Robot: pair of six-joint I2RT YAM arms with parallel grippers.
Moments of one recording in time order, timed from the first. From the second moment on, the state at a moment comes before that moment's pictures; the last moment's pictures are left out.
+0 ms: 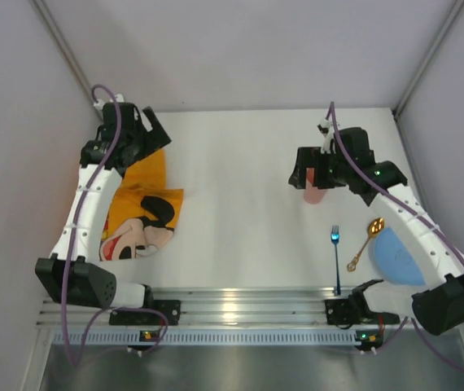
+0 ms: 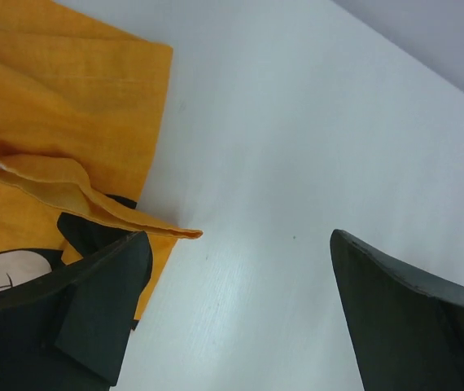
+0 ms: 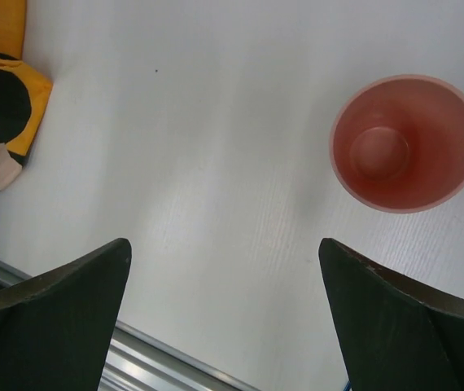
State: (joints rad) left arm -0.09 1.40 1.49 -0.76 -0.06 -0.55; right arm 0.39 1.22 1.23 -0.73 -0.14 0.31
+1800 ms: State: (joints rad) left arm 0.02 1.76 1.27 -0.65 -0.36 -0.94; right arm 0.52 1.12 1.21 -0.91 -0.07 0.24
